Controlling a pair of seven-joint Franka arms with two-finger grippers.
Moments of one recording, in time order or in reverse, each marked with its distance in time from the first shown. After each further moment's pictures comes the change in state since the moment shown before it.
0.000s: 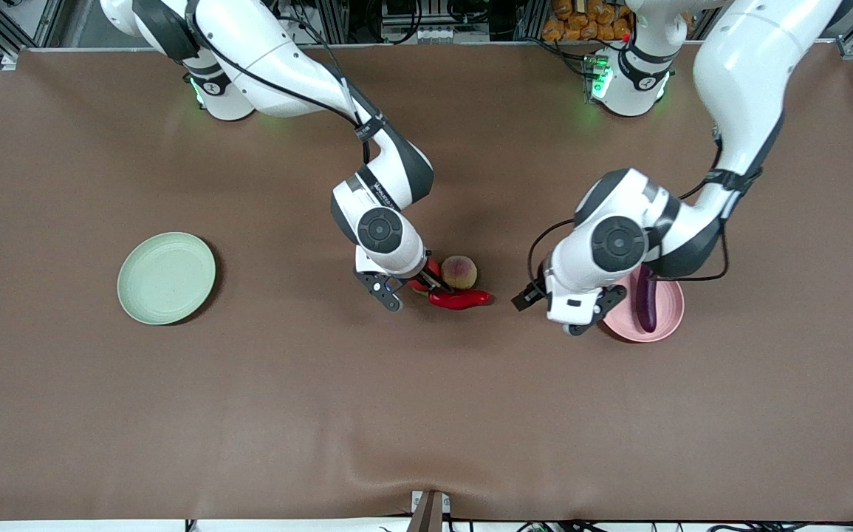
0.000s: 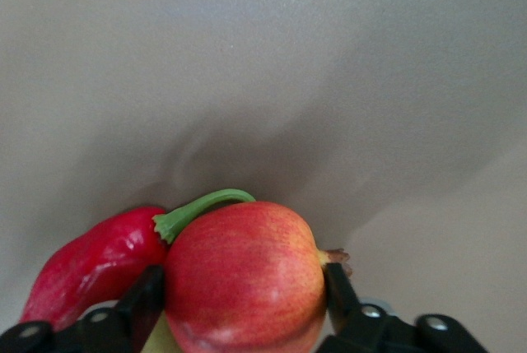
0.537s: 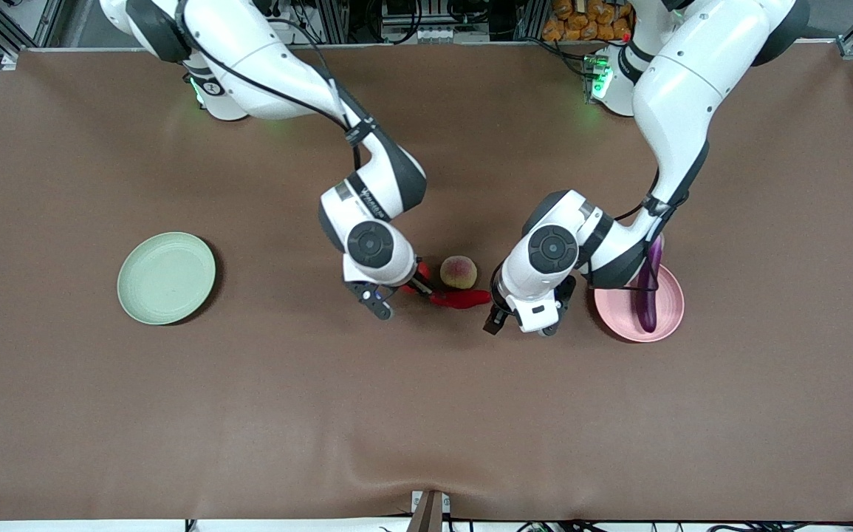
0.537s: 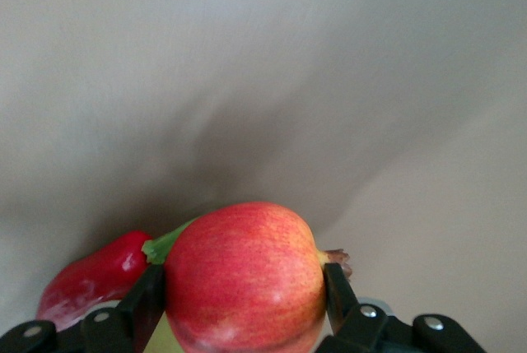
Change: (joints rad) left arm -0.214 0.101 0.173 0.024 0.000 0.244 -0.501; right arm -0.067 0.002 -0.015 0.139 0.000 -0.274 -0.096
